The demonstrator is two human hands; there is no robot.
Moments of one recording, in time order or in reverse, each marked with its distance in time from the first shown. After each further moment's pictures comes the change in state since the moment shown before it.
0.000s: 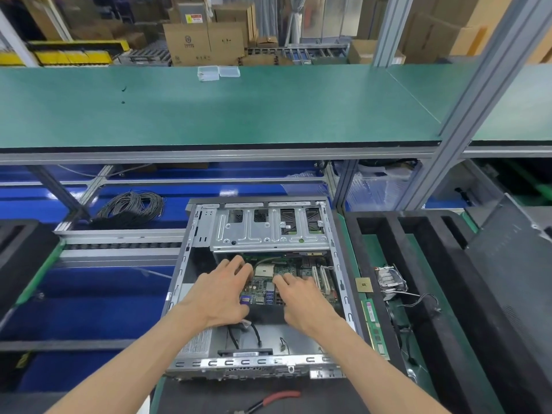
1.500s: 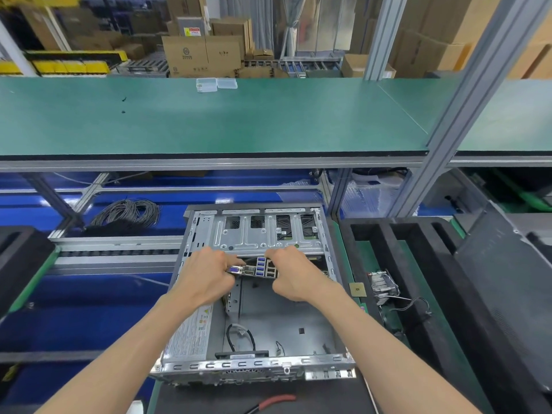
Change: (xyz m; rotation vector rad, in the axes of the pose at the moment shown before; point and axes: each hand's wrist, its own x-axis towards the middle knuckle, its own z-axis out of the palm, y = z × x) left_hand 0.000 0.002 -0.065 -0.275 0.112 -0.237; right_hand 0.022 -0.008 -0.085 0.306 -0.035 0.044
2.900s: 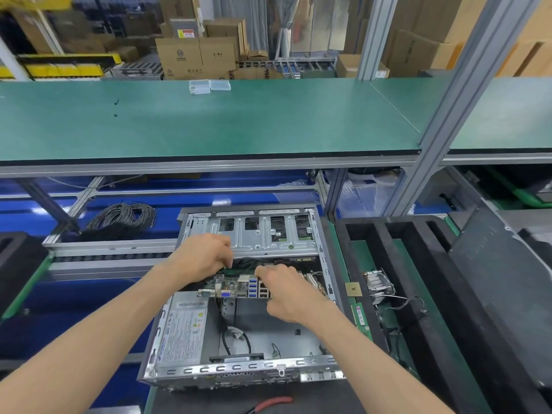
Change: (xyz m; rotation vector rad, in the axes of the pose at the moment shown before) left_hand 0.050 -0.024 -0.012 0.305 -0.110 0.376; right_hand -0.021 -0.001 0.020 -0.124 0.072 -0.139
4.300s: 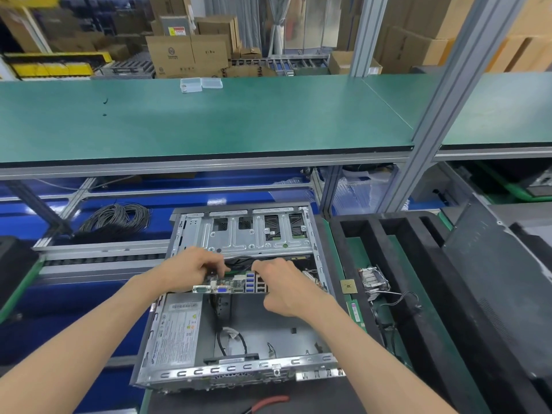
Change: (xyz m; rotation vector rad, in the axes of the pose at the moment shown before) left_hand -0.012 -0.015 0.023 -0.470 -0.162 -0.042; right_hand 0.002 0.003 -0.013 0.008 -0.014 0.021
